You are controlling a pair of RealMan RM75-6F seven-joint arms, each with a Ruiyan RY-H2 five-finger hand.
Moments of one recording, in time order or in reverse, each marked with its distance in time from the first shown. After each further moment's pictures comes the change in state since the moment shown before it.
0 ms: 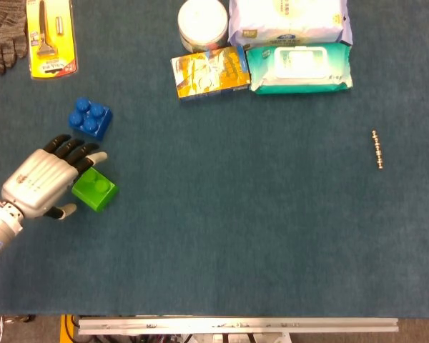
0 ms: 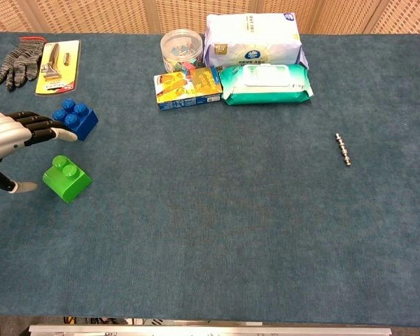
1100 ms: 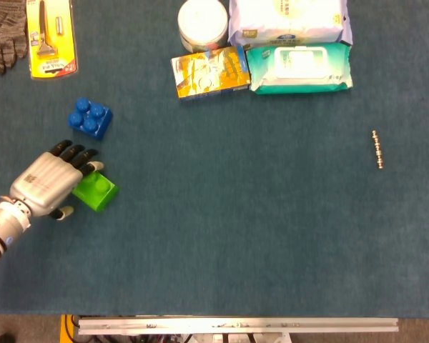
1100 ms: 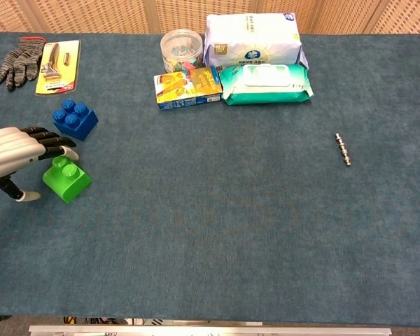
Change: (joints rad) left arm -0.043 -0.085 0.040 0.101 -0.076 -0.076 0.073; right arm -0.012 0.001 -0.007 0.002 0.004 0.007 0.009
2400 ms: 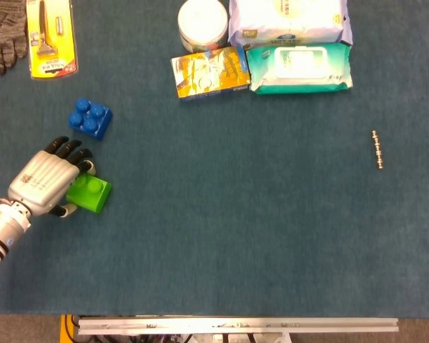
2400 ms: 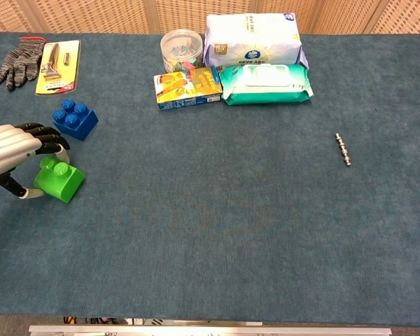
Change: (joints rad) left arm 0.036 -0.044 -0.012 0.024 -0.035 0.082 -0.031; right arm 0.000 0.001 0.000 0.010 0.008 -0.010 0.011
